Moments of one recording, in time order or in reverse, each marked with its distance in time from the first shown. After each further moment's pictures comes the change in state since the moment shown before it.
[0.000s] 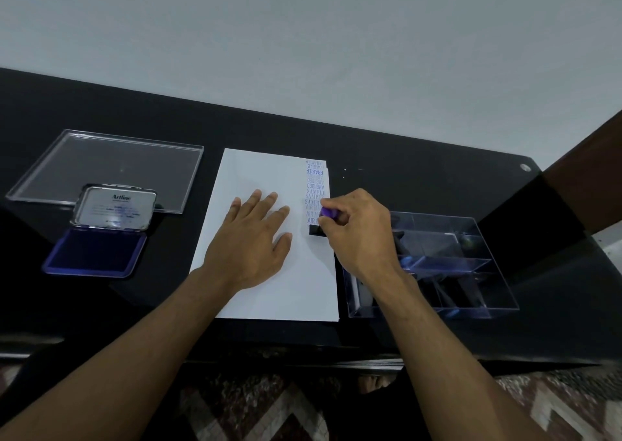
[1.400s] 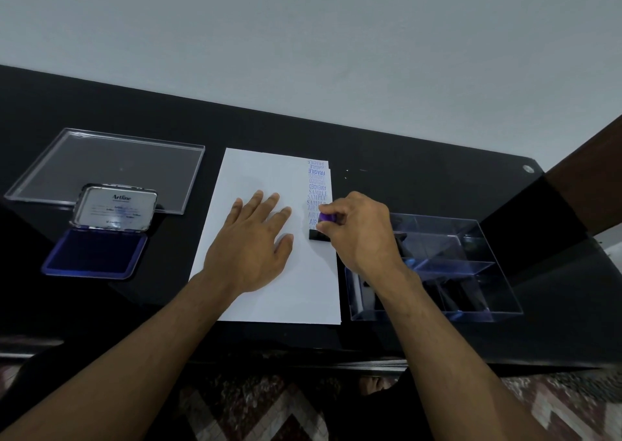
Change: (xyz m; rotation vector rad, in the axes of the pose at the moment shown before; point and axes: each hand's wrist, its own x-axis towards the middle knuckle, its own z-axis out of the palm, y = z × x) left_hand 0.000 0.000 0.003 0.019 0.022 -0.007; right_hand 0.009 0.001 0.001 -0.023 -0.086 0.021
